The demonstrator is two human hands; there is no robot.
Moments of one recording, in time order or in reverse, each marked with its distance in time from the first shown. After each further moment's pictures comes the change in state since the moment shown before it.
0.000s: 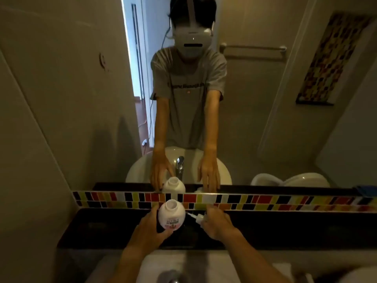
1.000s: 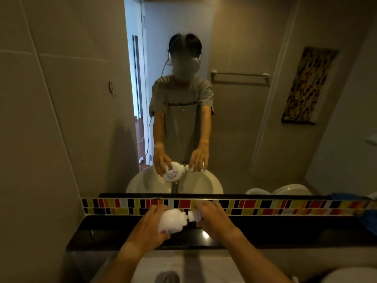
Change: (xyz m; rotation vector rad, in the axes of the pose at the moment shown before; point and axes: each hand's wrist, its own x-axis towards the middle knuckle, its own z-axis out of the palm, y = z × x) left_hand -0.059 0.068 -0.043 0.187 0.009 0.220; right_hand -0.070 -0.017 -0.047 -0.294 0.217 -0.422
